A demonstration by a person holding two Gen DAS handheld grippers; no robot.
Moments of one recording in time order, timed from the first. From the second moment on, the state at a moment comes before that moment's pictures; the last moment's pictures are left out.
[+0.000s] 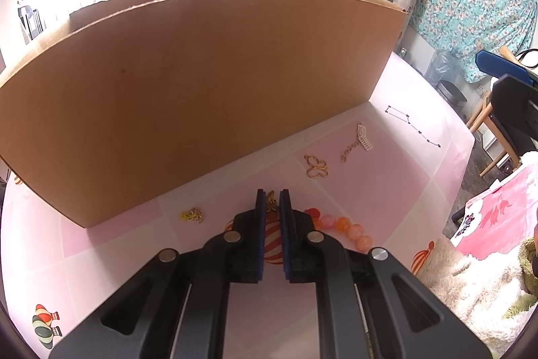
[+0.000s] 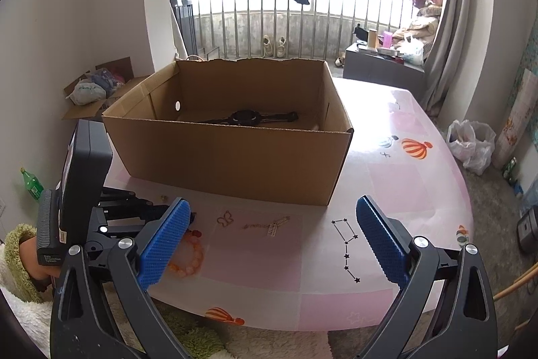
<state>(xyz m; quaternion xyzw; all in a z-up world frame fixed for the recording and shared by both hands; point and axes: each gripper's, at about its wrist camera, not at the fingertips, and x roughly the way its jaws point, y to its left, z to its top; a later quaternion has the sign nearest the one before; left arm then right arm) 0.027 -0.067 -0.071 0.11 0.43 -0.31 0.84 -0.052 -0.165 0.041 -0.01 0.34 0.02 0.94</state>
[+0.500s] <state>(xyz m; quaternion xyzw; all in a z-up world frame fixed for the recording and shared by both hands) 0.026 -0.067 -0.071 0.10 0.43 -0.31 0.84 -0.051 -0.168 0.041 0.00 0.33 0.02 0.94</state>
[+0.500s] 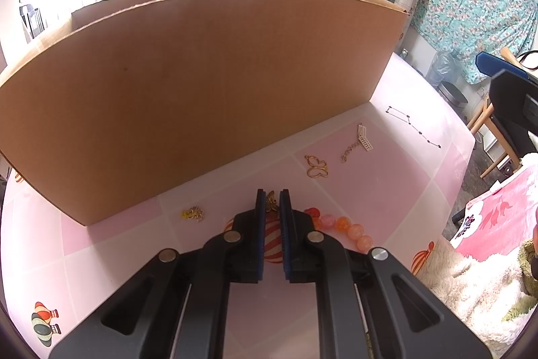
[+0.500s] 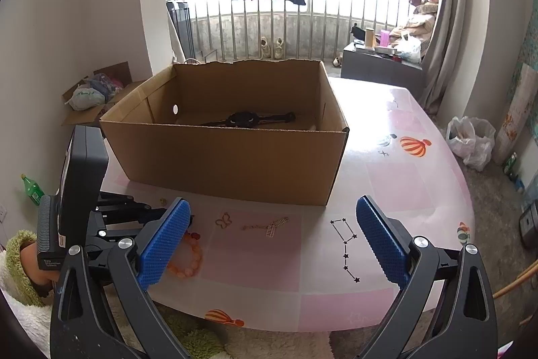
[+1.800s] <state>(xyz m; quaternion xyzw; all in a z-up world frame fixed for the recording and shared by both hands) 0.036 -0.052 -0.072 0.05 0.45 -0.32 0.83 0.034 -0.143 -0.029 -0.08 0.46 0.28 0.84</state>
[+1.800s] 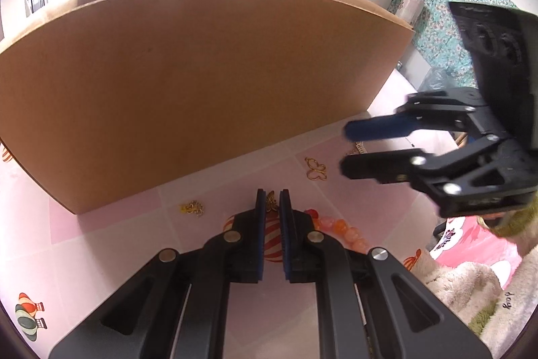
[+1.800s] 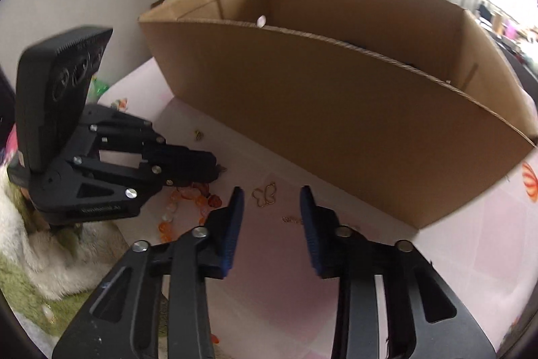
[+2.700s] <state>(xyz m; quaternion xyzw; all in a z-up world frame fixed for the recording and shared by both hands) 0.036 -0.064 -0.066 0.07 0.45 -0.33 0.83 0.047 -0.107 -0.049 -0.17 0.49 0.32 0.79</state>
